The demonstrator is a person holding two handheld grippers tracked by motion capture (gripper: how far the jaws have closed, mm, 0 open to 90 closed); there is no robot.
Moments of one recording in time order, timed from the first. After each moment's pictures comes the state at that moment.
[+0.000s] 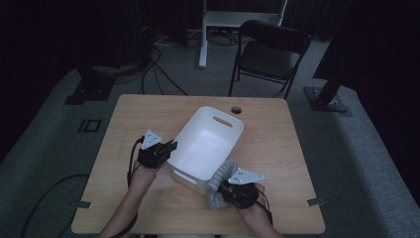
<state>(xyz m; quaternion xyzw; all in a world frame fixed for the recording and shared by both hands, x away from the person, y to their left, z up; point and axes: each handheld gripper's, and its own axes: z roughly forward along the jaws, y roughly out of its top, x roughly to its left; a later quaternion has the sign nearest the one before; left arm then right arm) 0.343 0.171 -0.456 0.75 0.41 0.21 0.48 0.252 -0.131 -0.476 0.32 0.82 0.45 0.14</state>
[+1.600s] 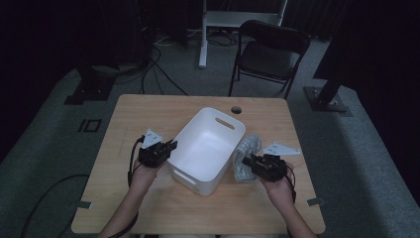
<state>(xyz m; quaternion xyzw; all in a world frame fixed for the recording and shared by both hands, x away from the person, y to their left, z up) 0.345 0.170 -0.455 0.74 0.41 0.21 0.48 0.308 -0.211 -0.444 0.40 0.77 0.48 0.16</state>
